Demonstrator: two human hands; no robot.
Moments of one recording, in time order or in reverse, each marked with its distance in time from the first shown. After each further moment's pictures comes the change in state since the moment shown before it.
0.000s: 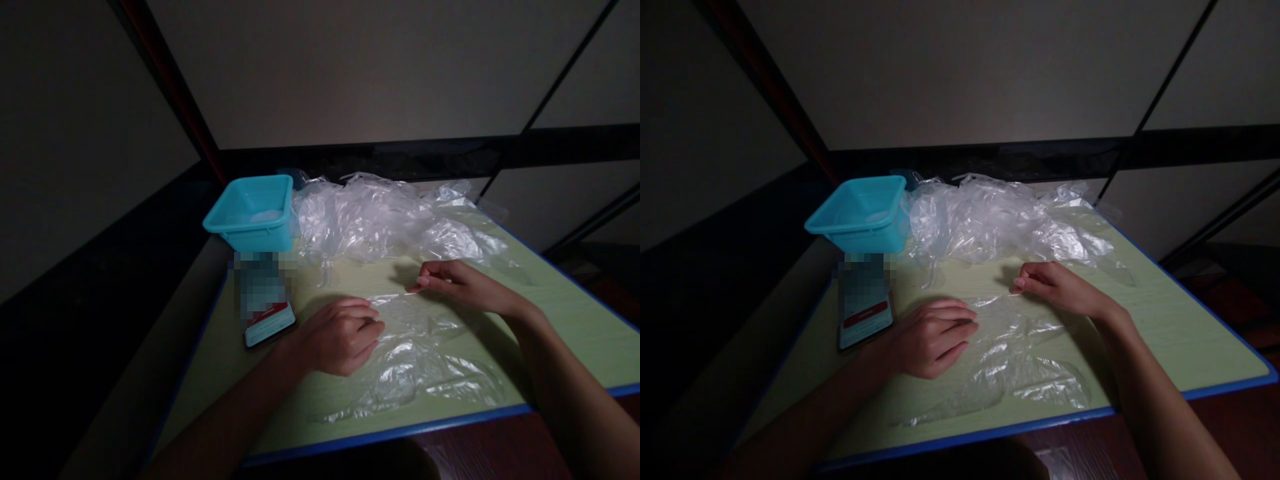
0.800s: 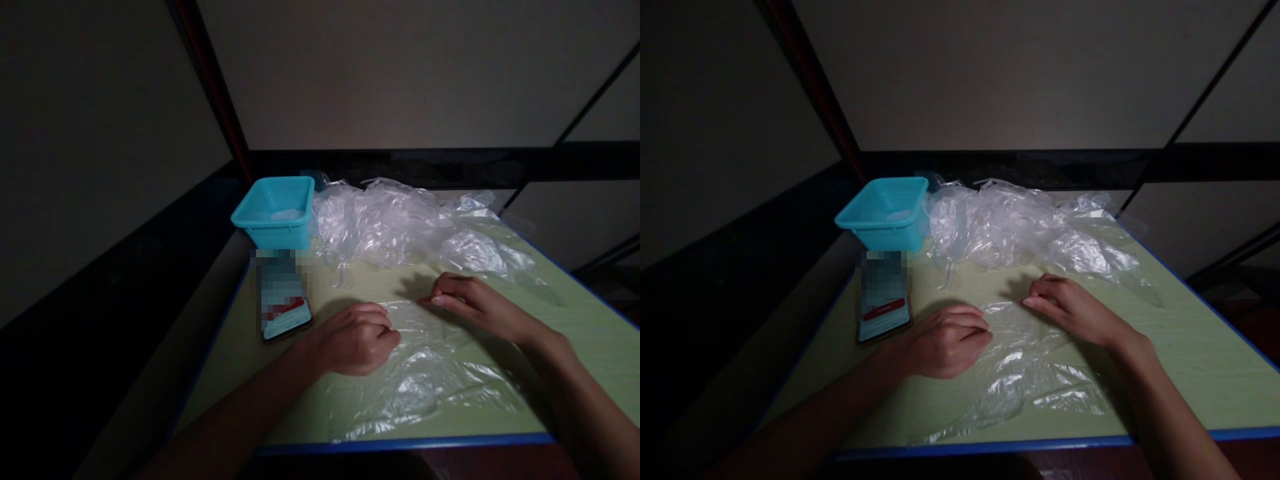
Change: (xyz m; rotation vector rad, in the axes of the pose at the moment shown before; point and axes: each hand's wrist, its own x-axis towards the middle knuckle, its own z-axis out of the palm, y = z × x) left_hand 0.005 0.002 0.000 0.053 -0.057 0.000; right_hand 0.000 -0.009 0.011 -0.165 0.014 -0.174
